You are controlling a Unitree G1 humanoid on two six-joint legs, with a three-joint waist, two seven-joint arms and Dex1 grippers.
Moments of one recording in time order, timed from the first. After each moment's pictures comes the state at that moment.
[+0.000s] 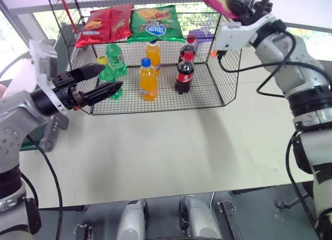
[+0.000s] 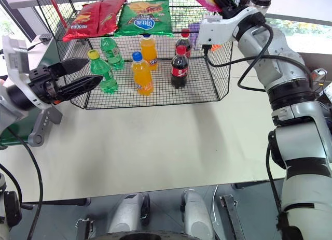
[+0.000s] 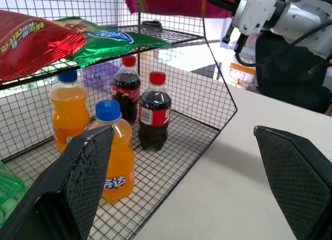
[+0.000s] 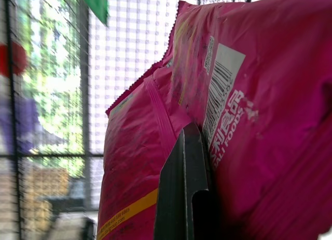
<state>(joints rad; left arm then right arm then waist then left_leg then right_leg) -0.47 0.81 0.41 -0.33 -0.95 0.84 -0.73 -1.24 -0.76 0.36 0.70 -0.77 -0.35 0.03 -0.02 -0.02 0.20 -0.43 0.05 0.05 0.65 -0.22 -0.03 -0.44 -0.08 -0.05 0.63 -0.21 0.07</state>
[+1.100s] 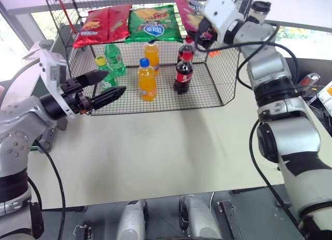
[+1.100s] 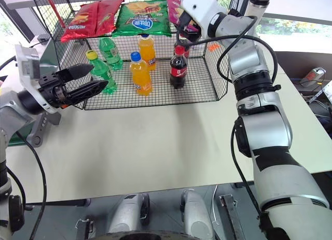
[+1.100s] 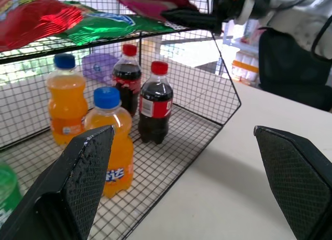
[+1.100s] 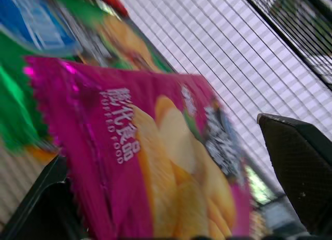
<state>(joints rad) -0.43 0.79 0.37 -0.33 -0.91 0.79 -0.71 -1.34 -0.45 0.08 0.75 -0.11 0.00 0.66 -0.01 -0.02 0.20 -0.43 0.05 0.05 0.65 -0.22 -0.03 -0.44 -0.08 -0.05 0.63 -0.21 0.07</state>
